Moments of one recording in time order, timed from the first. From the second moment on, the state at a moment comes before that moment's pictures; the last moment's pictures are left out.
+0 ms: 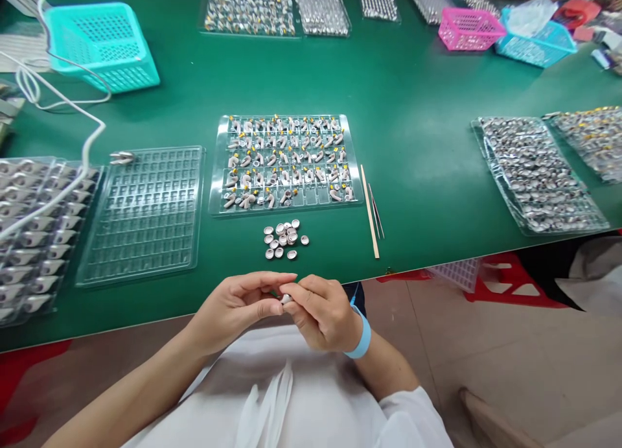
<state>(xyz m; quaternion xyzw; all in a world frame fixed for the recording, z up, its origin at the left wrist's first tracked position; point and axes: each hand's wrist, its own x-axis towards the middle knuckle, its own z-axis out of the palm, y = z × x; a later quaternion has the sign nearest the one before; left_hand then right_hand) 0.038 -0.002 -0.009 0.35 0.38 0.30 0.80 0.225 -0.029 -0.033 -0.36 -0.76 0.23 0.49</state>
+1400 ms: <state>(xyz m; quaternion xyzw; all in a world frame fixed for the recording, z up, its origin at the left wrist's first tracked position) 0.040 -0.006 -0.013 0.49 0.45 0.31 0.68 0.215 -0.035 -0.045 -0.40 -0.73 0.26 0.49</state>
